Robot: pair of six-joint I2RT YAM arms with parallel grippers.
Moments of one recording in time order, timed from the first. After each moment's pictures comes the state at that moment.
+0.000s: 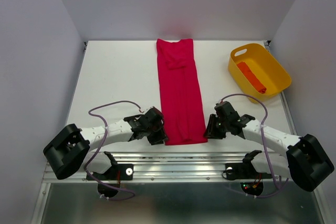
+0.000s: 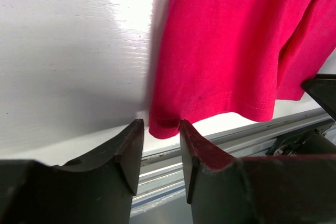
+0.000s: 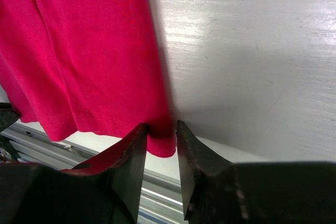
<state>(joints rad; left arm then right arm) -0.90 1.28 0.55 -0.33 0.05 -1.22 0.58 1.15 0.47 -0.38 -0.18 0.79</state>
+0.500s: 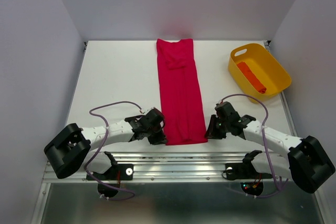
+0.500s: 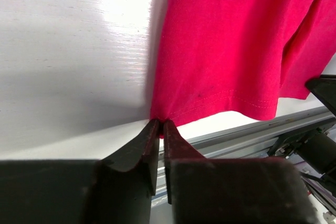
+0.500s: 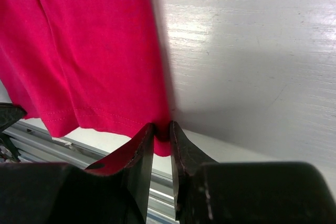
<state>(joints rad) -0.91 1.29 0.55 -0.33 0.05 -1.23 0.58 1.13 0.47 -0.39 -0.19 0.79</state>
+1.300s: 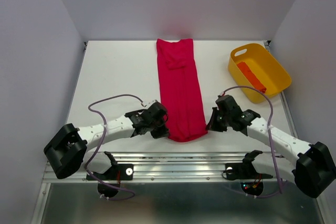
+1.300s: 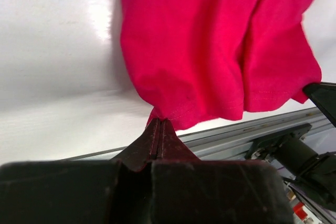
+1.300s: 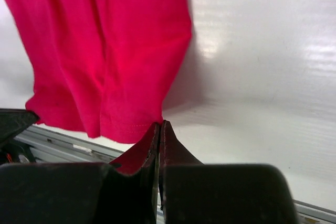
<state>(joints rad) -0.92 1.29 0.67 -0.40 0.00 -1.23 0.59 1.07 0.59 -0.51 -0.07 0.79</state>
